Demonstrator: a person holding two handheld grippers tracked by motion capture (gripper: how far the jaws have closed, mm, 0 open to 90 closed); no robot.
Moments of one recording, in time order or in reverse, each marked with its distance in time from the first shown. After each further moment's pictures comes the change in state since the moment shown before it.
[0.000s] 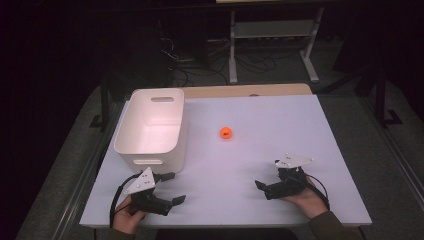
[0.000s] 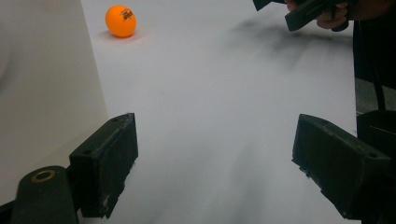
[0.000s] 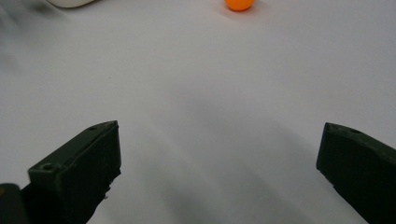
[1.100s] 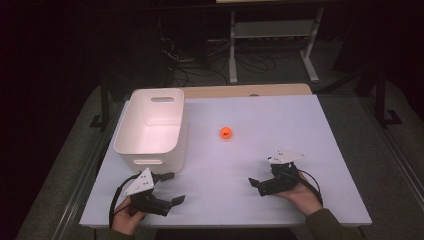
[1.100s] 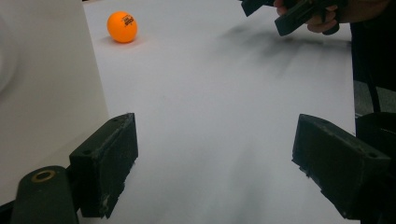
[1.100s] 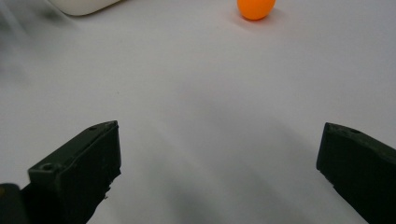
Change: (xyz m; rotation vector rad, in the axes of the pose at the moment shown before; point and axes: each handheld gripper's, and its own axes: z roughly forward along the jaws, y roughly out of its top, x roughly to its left) left arm -0.001 -0.001 -0.002 -0.019 0.005 0.008; right arm 0.003 0.013 0.014 0.007 0.039 -0.010
